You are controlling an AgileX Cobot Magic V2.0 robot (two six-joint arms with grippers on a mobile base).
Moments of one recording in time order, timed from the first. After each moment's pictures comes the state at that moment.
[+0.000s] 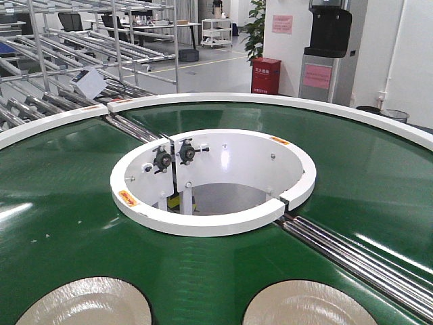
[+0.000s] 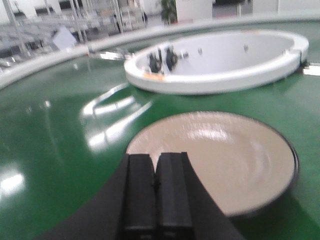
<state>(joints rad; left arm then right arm) -0.08 -0.01 0.03 -0.11 0.08 0.16 0.01 -0.01 0.03 -0.03 0.01 0.07</state>
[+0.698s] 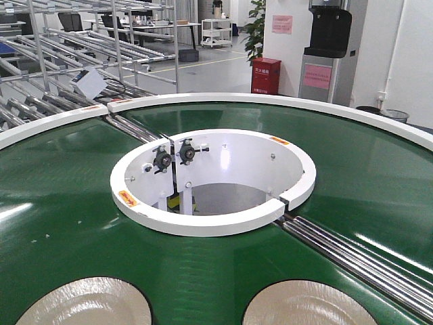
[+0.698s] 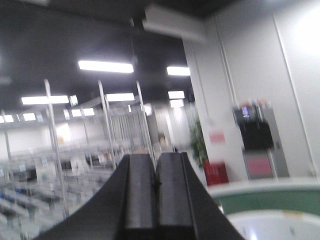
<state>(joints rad) -0.08 0.56 -0.92 -0.11 0.08 0.24 0.01 0.57 -0.82 -0.03 -0.03 0.08</state>
